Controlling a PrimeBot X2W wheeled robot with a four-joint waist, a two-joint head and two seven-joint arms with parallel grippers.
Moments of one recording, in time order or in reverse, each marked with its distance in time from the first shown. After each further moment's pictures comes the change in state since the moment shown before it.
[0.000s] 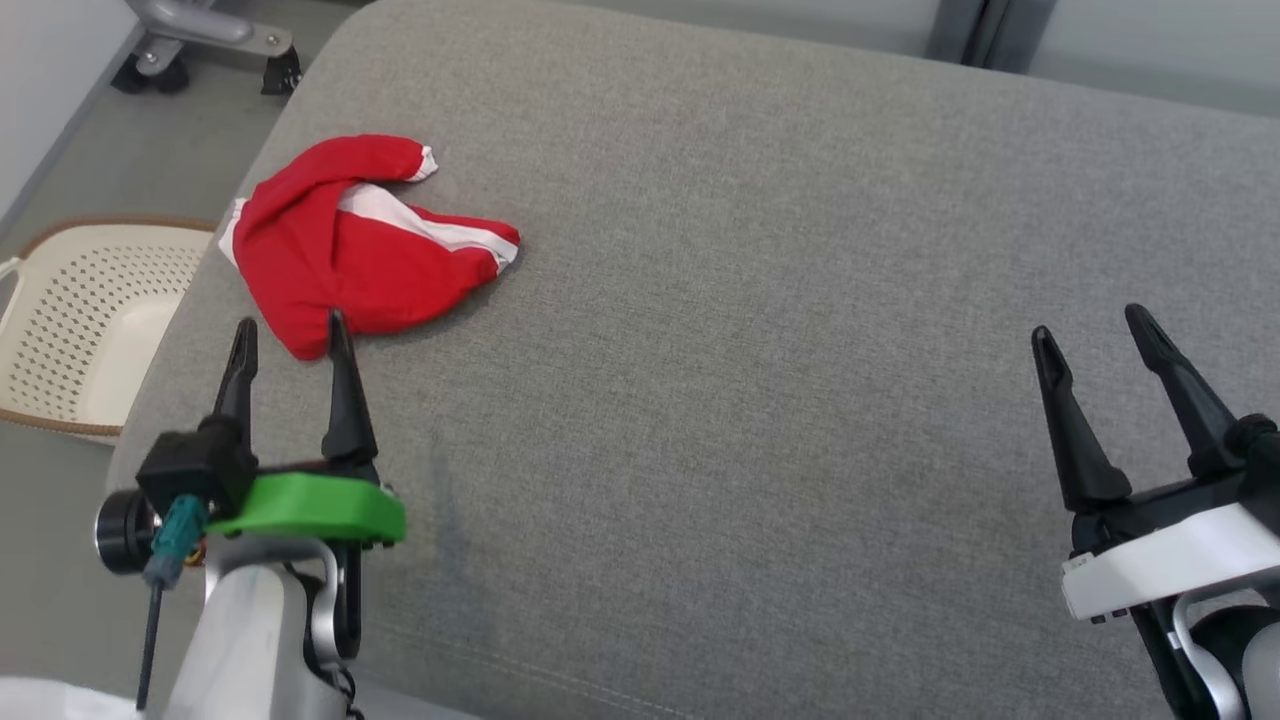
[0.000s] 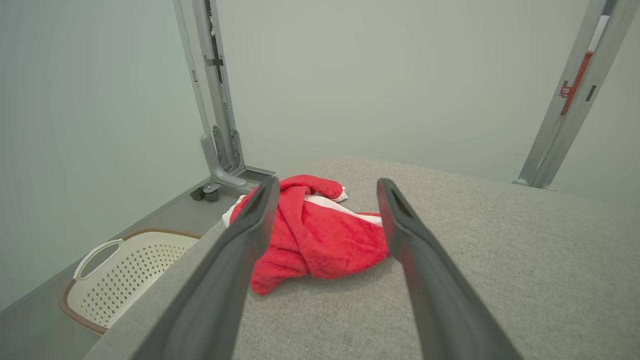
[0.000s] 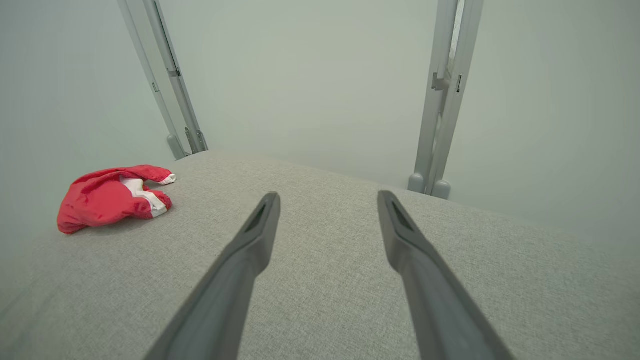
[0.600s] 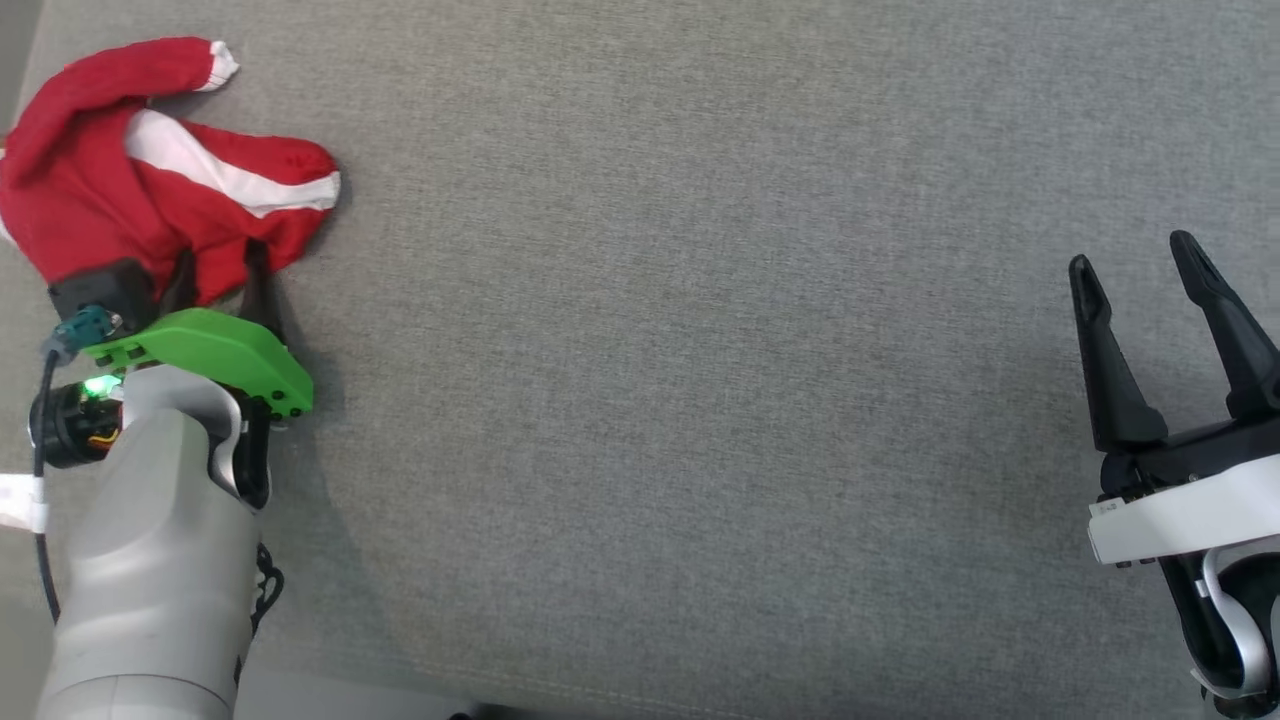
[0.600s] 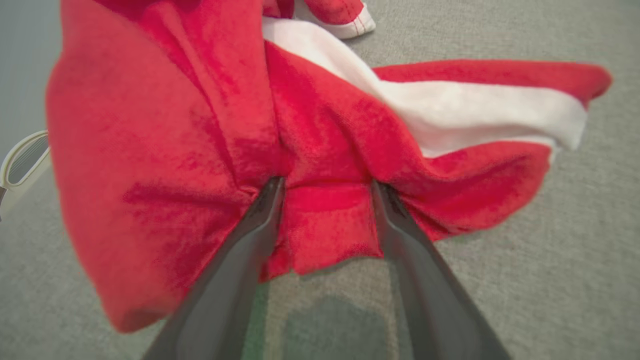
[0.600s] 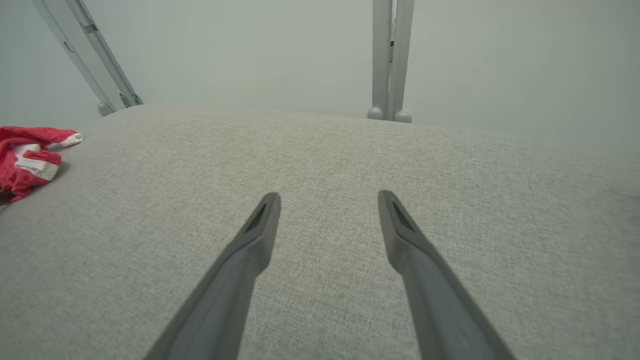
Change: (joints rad) left arm -0.538 0.059 0.063 0.836 -0.089 -0.139 0.034; right arm -0.094 -0.040 -0.024 -0.012 0.011 0.000 -0.007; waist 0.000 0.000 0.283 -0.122
